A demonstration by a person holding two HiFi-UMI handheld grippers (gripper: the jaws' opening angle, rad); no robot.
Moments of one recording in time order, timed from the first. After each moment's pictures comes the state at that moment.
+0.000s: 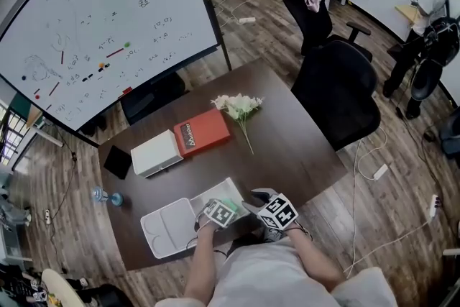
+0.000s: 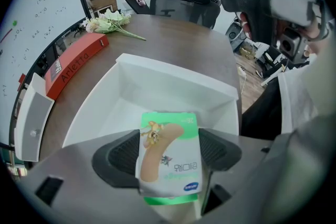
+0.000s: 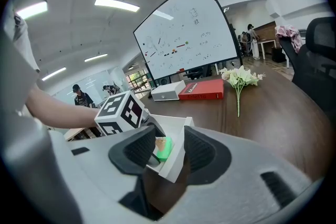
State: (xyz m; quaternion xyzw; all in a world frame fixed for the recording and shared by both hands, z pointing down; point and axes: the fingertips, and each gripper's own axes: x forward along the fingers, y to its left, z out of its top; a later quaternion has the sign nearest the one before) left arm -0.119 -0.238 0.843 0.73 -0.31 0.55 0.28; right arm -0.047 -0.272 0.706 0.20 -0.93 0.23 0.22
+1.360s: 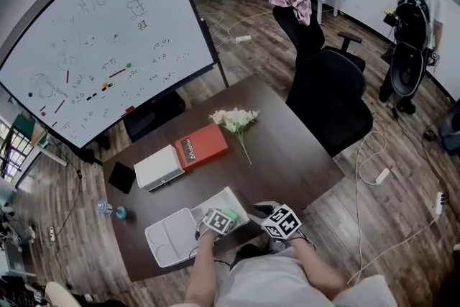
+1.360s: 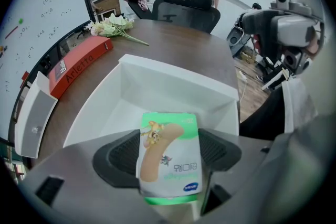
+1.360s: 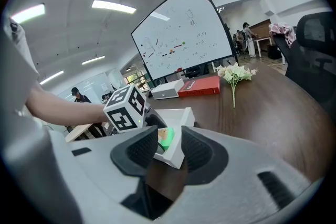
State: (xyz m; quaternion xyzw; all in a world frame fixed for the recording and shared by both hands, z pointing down) left arm -0.130 -0.238 0.836 0.72 -0.34 0.54 0.26; right arm -0.025 -0.243 0.706 0.21 -0.92 0.25 0.22
